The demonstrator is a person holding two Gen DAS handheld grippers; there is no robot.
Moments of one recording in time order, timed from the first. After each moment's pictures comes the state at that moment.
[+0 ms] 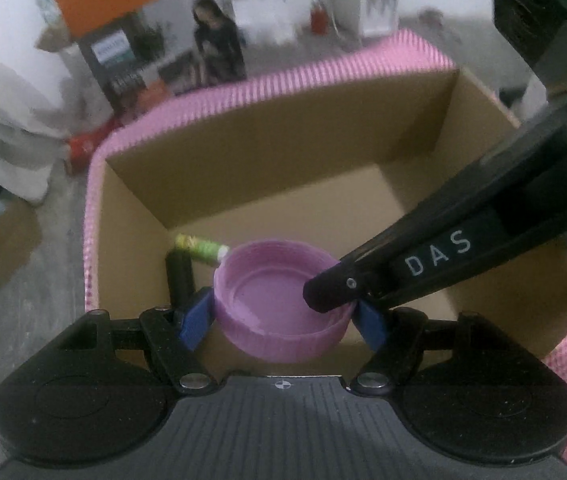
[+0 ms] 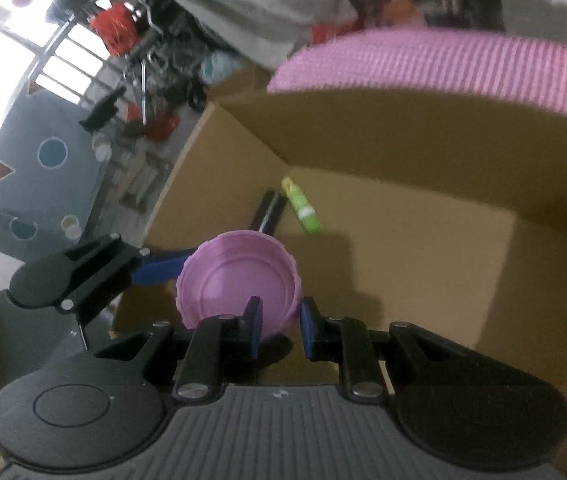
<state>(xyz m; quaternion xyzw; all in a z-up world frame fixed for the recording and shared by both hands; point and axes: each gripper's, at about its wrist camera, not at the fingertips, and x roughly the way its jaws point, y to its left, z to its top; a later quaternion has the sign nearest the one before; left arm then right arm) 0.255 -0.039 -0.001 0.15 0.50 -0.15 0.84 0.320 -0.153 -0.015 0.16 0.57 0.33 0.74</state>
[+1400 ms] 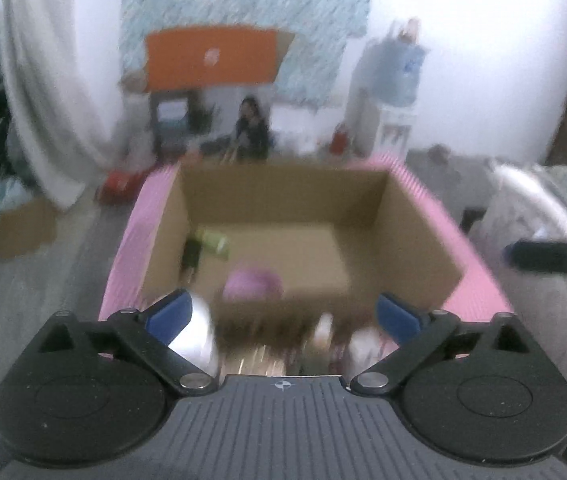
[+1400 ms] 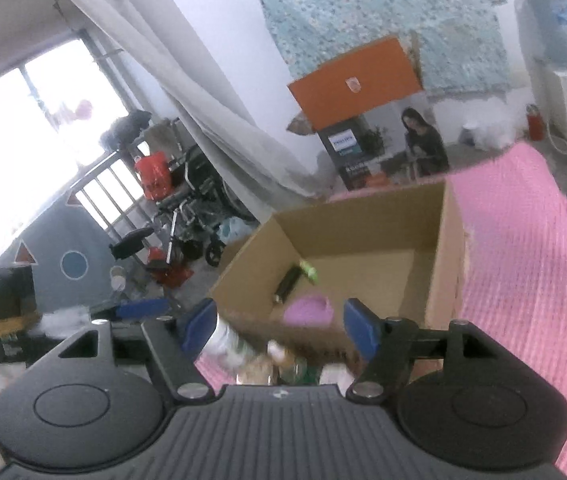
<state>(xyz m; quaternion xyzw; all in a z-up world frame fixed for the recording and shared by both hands) 0.078 -0.008 0.052 0.01 0.35 -0.11 0.93 0.065 -0.280 0.059 0.22 0.30 0.27 0.89</state>
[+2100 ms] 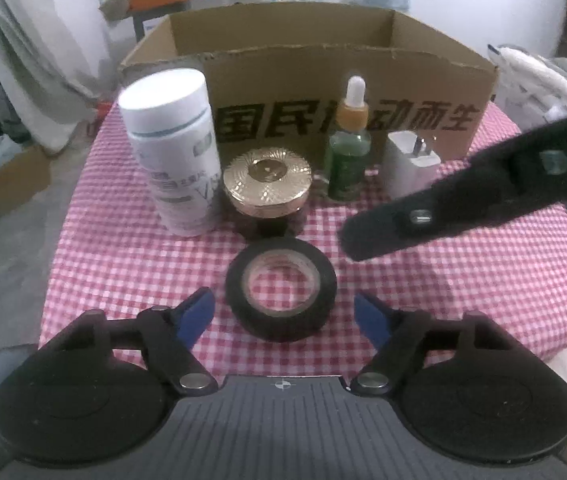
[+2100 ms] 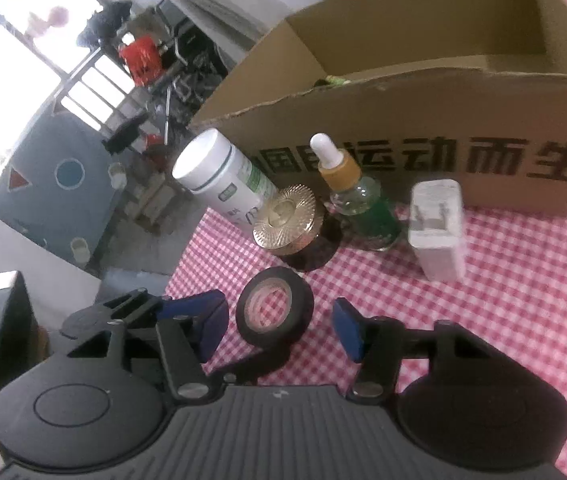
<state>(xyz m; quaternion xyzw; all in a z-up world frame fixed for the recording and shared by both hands) 0.037 0.005 -0.059 0.06 0.43 -0.13 0.89 0.084 -0.154 -0.050 0.19 0.47 0.31 0.81</state>
